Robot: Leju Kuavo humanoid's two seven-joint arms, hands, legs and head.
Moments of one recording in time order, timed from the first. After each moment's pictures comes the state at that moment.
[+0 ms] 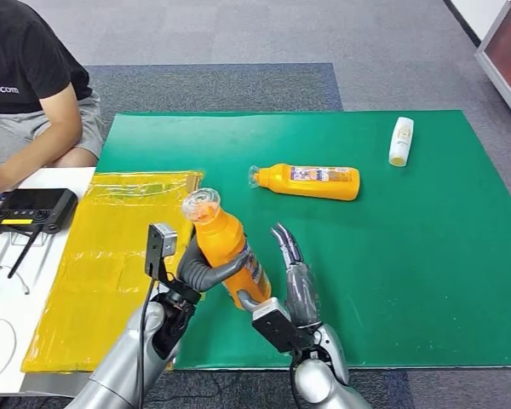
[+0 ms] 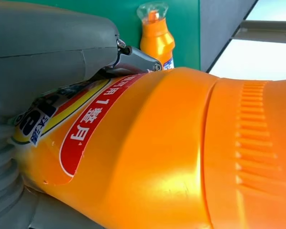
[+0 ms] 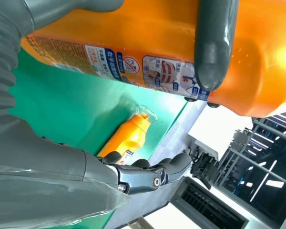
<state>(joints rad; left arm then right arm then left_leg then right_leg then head) -0.28 -0.17 -0.47 -1.11 0.27 -0.22 -0.27 -0.11 0.12 0.56 -1.28 0.68 -0.45 -0.31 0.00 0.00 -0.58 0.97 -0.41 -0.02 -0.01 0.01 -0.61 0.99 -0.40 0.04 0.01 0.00</state>
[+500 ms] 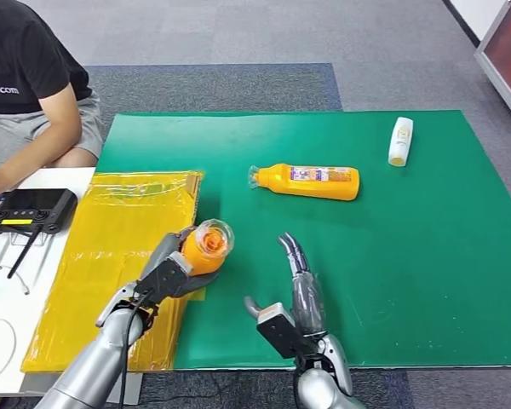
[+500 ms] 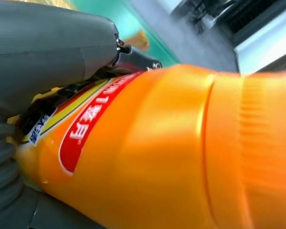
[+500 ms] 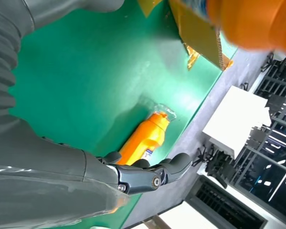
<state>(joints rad) -0.23 0.00 -0.45 -1.25 -0.44 0.00 -0.28 -0.06 0.12 0.53 -1.29 0.70 -0.46 -0.29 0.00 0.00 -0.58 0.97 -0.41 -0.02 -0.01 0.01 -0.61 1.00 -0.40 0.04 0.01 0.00</state>
